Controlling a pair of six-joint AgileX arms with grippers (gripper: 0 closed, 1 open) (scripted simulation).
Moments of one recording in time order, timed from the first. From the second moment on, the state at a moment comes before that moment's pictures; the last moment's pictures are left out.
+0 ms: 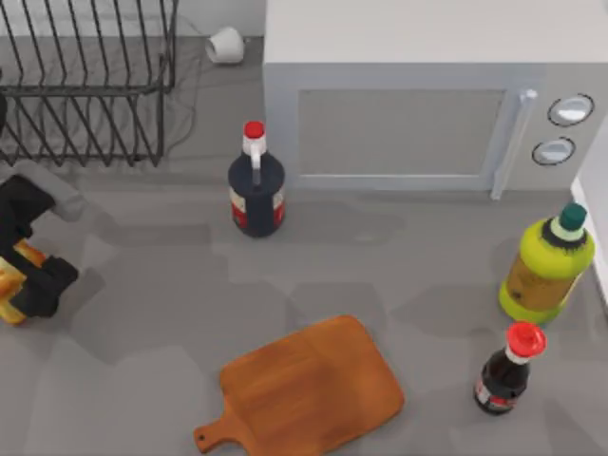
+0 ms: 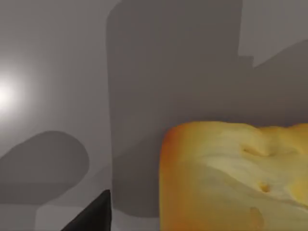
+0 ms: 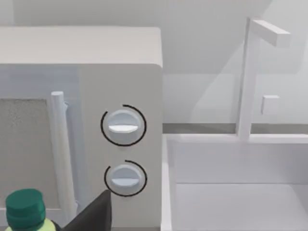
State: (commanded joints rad) left arm 0.05 1.96 1.18 -0.79 0.00 0.72; right arm 0.00 0.00 0.00 0.00 0.00 0.00
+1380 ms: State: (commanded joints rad) left arm 0.05 1.96 1.18 -0.79 0.00 0.72; right arm 0.00 0.00 0.00 0.00 0.00 0.00
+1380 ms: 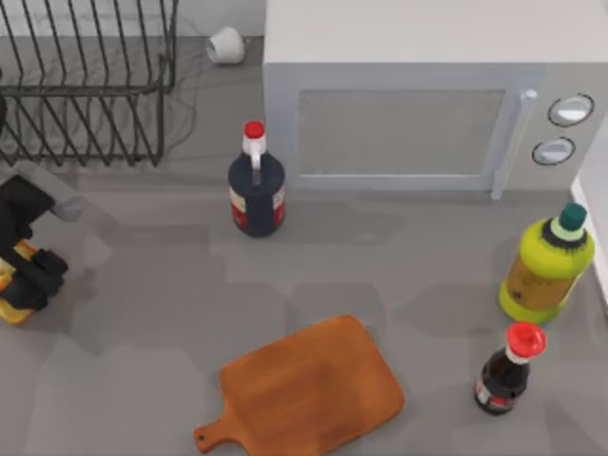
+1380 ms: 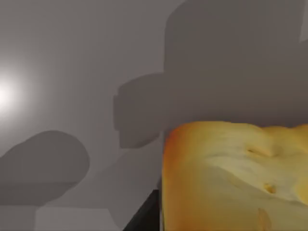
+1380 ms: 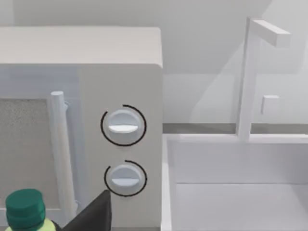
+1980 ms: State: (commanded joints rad) left arm 0.05 1.87 1.38 -1.10 0.00 0.72; right arm 0.00 0.00 0.00 0.00 0.00 0.00
